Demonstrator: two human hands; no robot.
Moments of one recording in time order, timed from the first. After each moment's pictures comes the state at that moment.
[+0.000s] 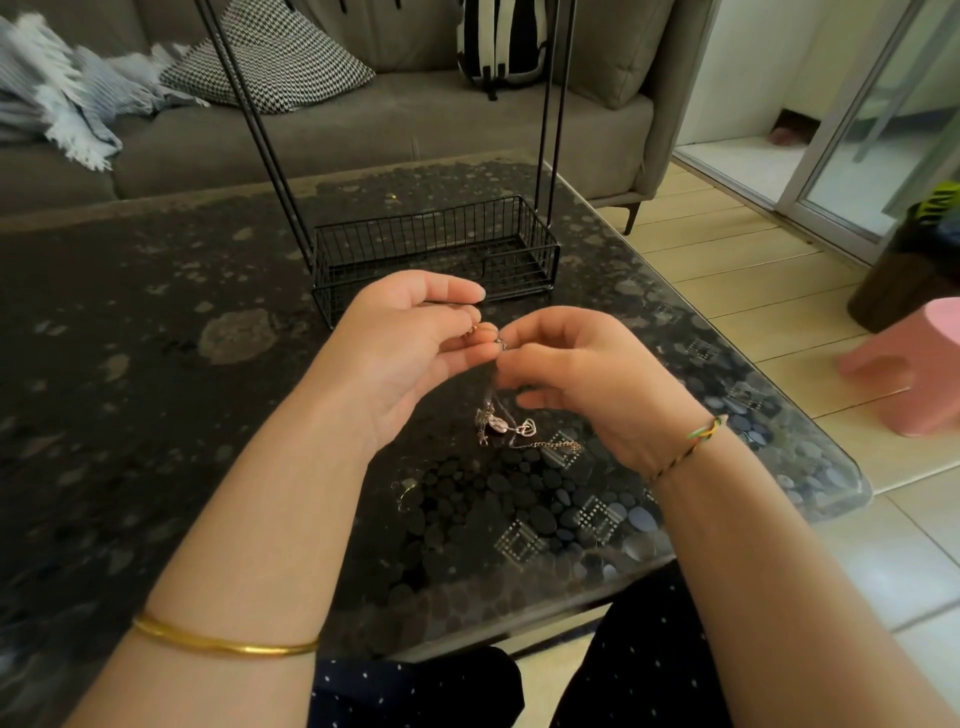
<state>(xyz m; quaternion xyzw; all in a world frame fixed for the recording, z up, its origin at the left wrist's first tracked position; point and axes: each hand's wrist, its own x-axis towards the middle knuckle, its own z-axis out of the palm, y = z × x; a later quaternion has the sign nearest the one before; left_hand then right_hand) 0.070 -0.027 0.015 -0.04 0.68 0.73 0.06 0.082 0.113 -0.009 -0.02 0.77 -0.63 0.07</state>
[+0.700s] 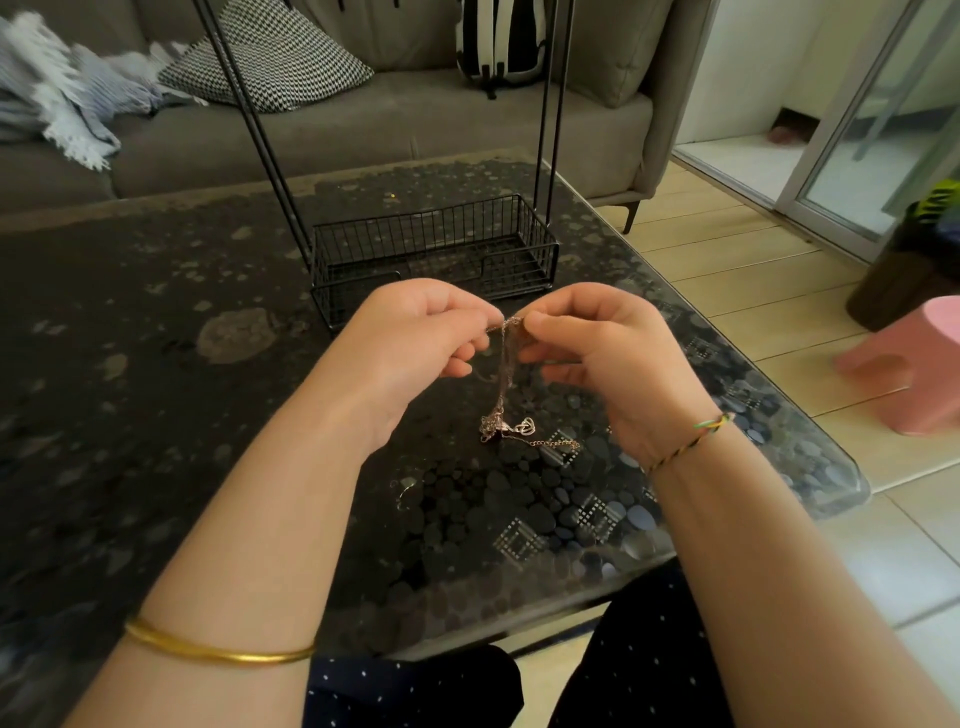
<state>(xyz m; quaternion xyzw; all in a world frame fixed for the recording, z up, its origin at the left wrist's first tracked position) 0.071 -0.030 0.012 0.01 0.82 0.57 0.06 0.081 0.118 -0.005 0.04 0.73 -0.68 -0.01</state>
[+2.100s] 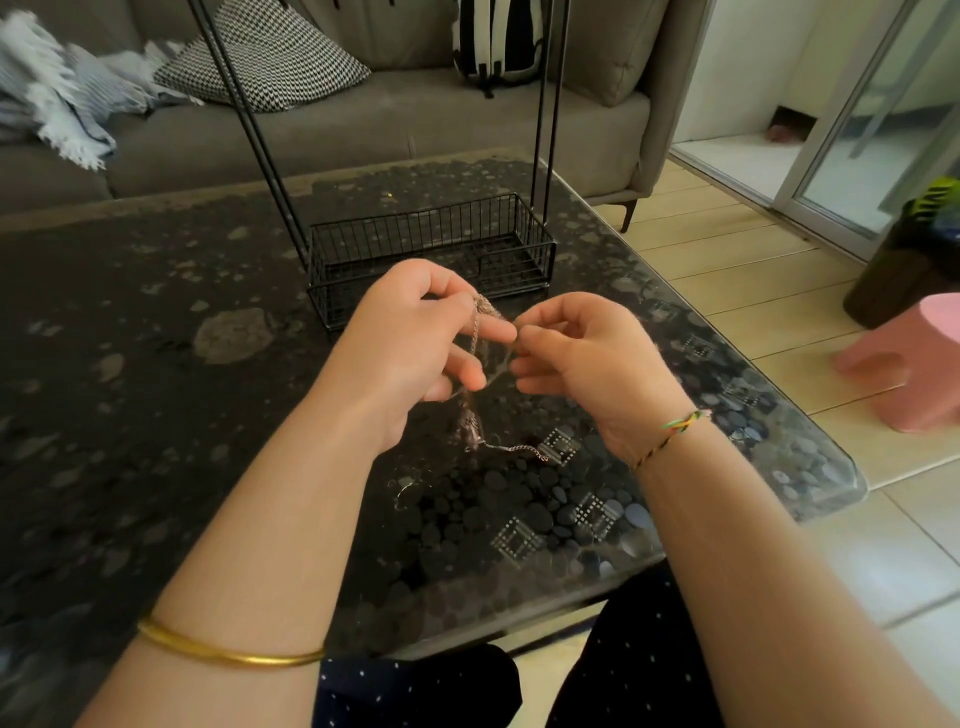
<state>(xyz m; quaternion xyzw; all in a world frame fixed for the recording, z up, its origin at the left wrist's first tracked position) 0.076 -0.022 0.018 -0.01 0.79 0.61 0.05 0.075 0.113 -0.014 0.04 0.75 -0.66 0.00</state>
